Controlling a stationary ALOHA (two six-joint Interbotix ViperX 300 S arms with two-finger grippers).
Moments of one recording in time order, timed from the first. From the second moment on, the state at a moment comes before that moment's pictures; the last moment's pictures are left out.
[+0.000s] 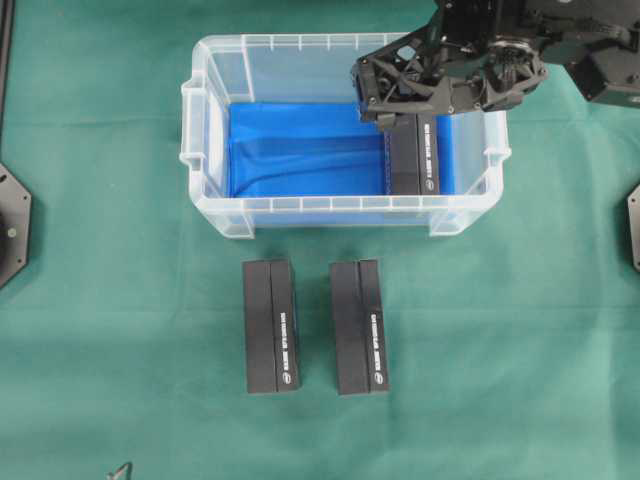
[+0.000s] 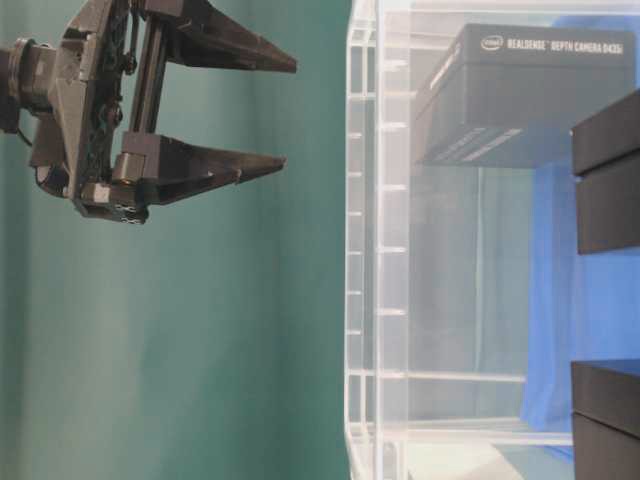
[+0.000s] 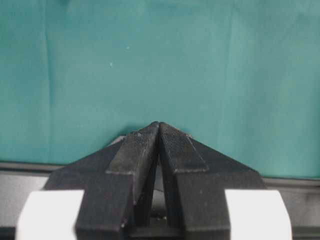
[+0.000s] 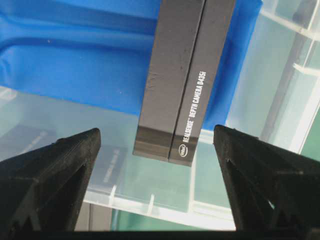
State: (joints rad) left arm -0.04 -0.77 0.41 0.03 1.53 -0.12; right arm -0.16 -0.01 0.00 -0.13 1.35 1.39
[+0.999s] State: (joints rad) left arm -0.04 -0.77 0.41 0.03 1.53 -0.12; right arm -0.17 0.00 0.17 -0.13 1.20 1.41
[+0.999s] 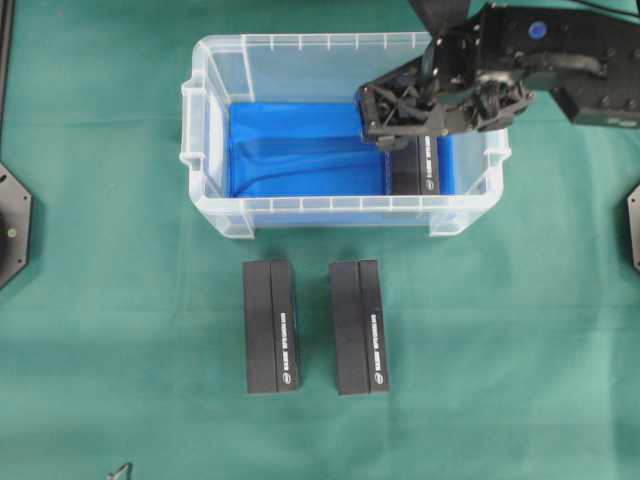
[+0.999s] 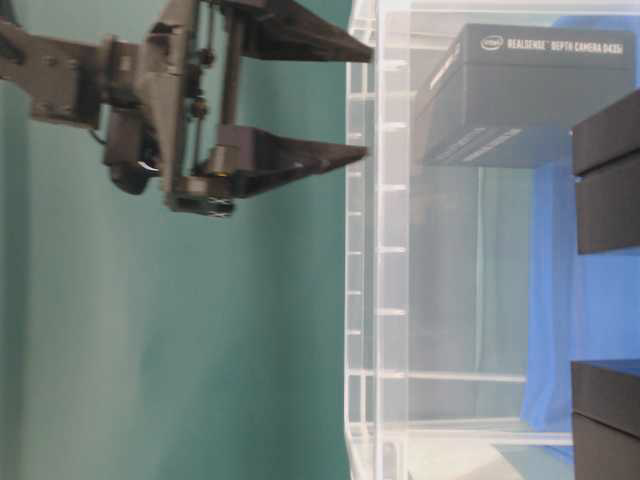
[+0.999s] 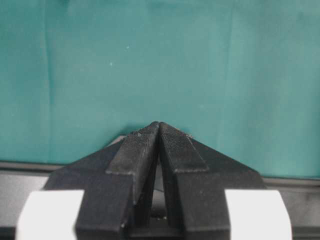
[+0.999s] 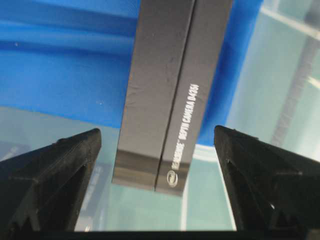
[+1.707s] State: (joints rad) left arm -0.04 -0.77 0.41 0.03 1.53 -0.12; right arm -0.19 0.09 0.27 -0.13 1.03 1.41
